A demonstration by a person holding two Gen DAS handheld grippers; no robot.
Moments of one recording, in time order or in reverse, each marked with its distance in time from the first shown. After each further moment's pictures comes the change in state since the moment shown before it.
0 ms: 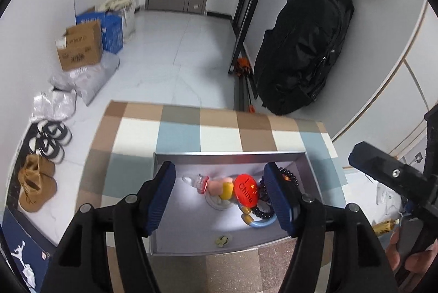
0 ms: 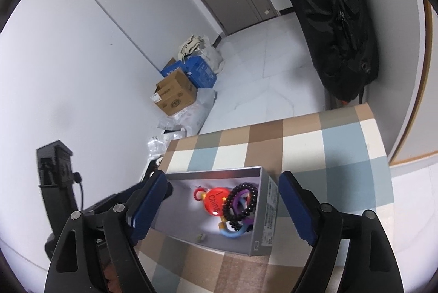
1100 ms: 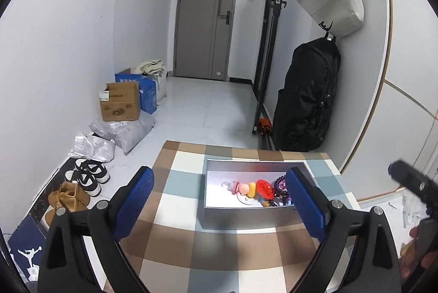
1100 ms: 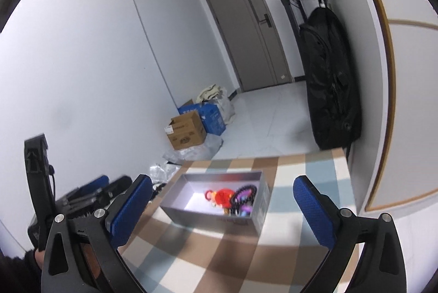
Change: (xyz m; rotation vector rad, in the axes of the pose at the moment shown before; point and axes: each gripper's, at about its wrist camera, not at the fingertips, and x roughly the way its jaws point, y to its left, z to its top) left arm -0.086 0.006 -0.067 0.024 -0.384 0.149; right arm -0.093 0.028 -0.080 -0.219 -0.308 -0.008
